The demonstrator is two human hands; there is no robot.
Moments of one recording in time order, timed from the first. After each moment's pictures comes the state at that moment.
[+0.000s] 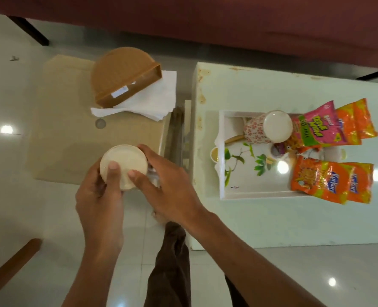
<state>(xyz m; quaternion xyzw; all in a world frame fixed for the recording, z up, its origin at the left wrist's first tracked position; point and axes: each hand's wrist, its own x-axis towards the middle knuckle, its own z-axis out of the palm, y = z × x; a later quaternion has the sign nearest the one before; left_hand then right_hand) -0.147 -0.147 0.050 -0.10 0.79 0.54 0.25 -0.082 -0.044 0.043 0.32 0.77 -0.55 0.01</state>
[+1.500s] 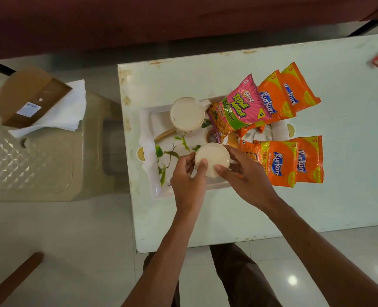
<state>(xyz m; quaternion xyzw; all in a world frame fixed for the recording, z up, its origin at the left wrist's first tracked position) 0.092 0.067 -0.011 -0.01 0.79 0.48 0.39 0.205 0.155 -0.022 0.45 0.69 -0.57 -0.04</state>
